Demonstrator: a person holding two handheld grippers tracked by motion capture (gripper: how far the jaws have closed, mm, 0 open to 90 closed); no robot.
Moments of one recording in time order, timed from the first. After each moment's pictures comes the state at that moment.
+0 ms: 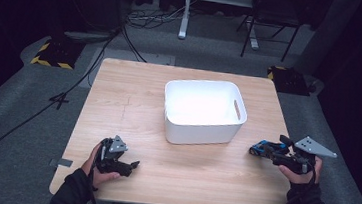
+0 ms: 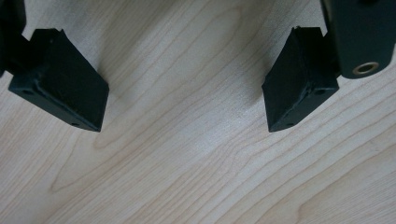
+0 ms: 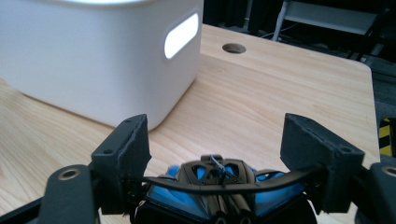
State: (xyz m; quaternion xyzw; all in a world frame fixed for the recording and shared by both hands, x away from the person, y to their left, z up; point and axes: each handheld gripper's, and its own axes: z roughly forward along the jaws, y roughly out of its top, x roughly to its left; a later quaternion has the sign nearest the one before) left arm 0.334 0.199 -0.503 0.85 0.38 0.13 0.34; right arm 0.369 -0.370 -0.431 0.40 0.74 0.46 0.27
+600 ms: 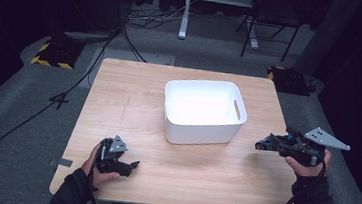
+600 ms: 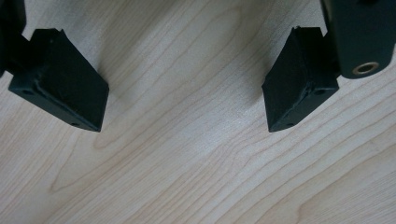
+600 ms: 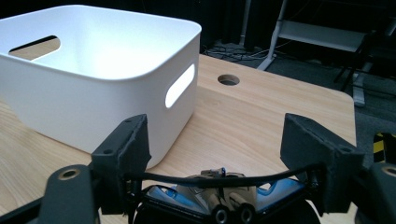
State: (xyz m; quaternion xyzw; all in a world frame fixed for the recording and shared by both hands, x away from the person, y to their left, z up) left arm 0.334 0.199 -0.503 0.85 0.38 0.13 0.34; right arm 0.372 -0.369 -0.387 0.39 0.73 0.48 0.29
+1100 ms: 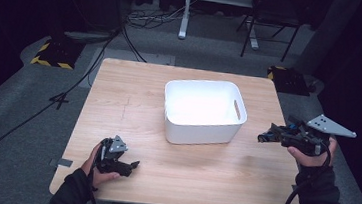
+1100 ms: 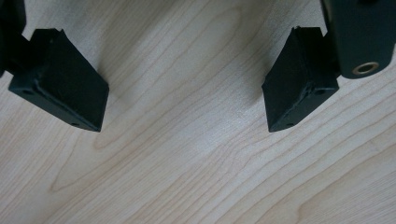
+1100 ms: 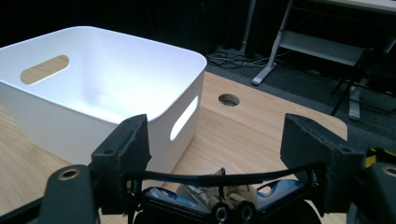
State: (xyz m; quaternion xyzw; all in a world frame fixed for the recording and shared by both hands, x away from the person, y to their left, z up) left arm 0.334 0.199 -0.503 0.85 0.38 0.13 0.34; right arm 0.381 -0.355 -0.346 0.37 0.74 0.48 0.30
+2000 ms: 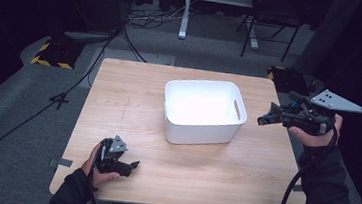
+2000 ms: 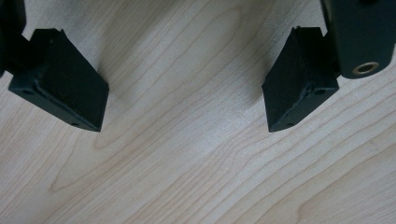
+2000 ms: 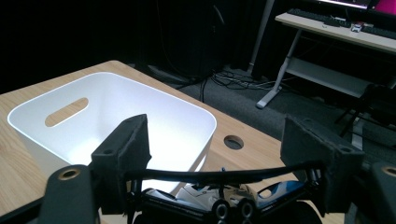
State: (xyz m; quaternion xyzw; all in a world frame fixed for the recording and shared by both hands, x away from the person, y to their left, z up) left arm 0.334 0.199 -0.503 0.85 0.38 0.13 0.34; right arm 0.397 -0.329 -0.280 0.33 0.75 0.49 0.31
